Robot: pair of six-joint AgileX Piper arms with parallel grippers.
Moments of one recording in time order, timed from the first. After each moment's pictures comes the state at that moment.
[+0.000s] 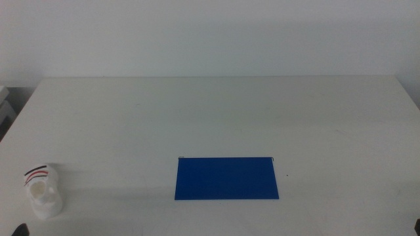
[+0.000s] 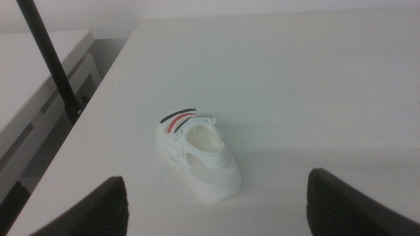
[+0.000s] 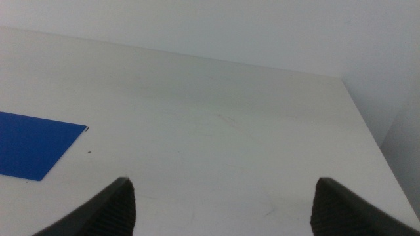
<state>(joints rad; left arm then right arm) 0.07 -0.01 0.03 0.02 0.34 0.03 0.08 -0.01 0.03 -0.01 0.24 -0.06</state>
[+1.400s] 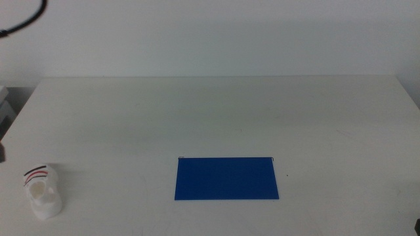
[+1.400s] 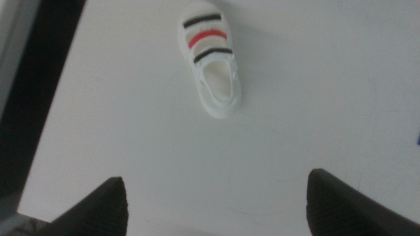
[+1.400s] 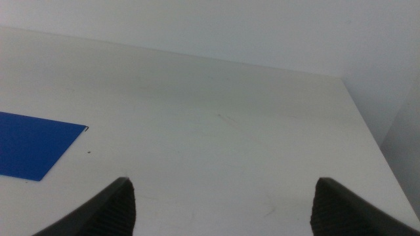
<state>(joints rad) 0.07 1.06 -1.08 0.06 1.25 -0.25 0.08 -0.01 0.03 -0.01 0.24 -0.06</state>
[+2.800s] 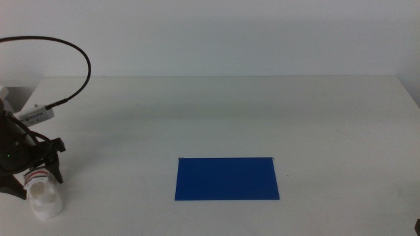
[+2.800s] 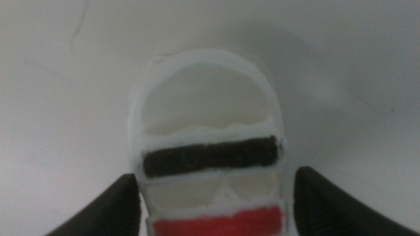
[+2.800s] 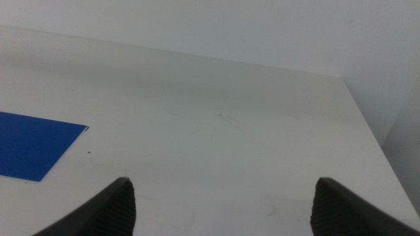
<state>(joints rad) 0.24 1.87 -1.15 -0.16 0.90 -0.13 0.08 -0.01 0.03 -0.01 0.24 -0.06</state>
